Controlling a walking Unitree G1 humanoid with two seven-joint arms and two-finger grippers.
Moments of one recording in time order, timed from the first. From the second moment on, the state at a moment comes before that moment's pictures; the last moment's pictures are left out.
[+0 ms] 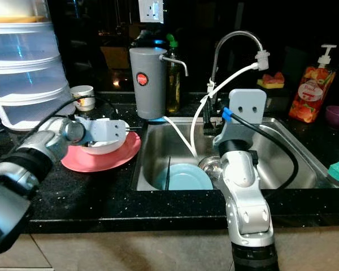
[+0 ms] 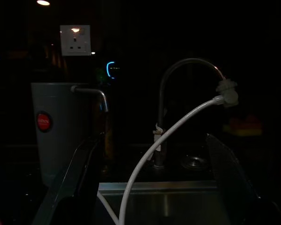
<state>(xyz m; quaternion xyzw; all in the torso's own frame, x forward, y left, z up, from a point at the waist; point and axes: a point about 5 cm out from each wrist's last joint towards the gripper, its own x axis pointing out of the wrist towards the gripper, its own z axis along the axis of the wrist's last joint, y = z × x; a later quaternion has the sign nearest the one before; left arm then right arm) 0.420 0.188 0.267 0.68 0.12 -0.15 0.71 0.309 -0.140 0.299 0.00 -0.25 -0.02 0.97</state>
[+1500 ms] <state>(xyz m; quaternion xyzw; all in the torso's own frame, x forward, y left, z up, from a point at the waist) 0.426 0.132 0.347 0.64 -0.14 -0.01 0.76 0.307 -0.147 0.301 -0.01 -0.25 -0.03 0.97</state>
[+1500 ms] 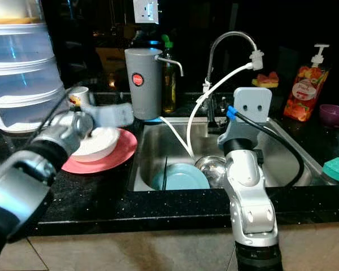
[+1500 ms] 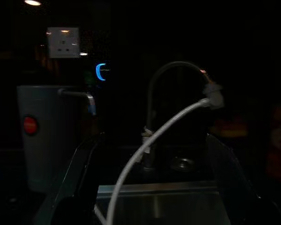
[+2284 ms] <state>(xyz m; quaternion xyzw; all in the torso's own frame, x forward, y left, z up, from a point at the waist) 0.407 0.003 0.321 0.18 -0.06 -0.31 0.93 0.328 -0.183 0.281 -0.14 -0.14 -0.03 0.98</state>
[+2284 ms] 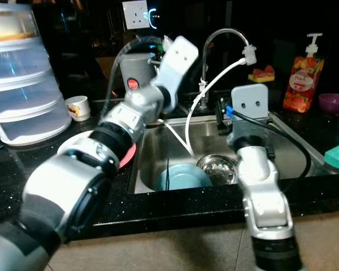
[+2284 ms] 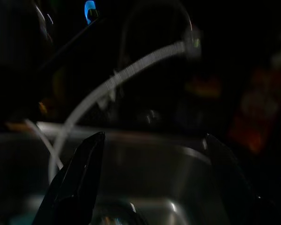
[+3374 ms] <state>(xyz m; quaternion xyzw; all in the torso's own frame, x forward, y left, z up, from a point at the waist) 0.388 0.058 0.321 0.13 -0.20 -0.44 0.87 0.355 -0.164 0.315 -0.17 -0.14 0.14 0.97</state>
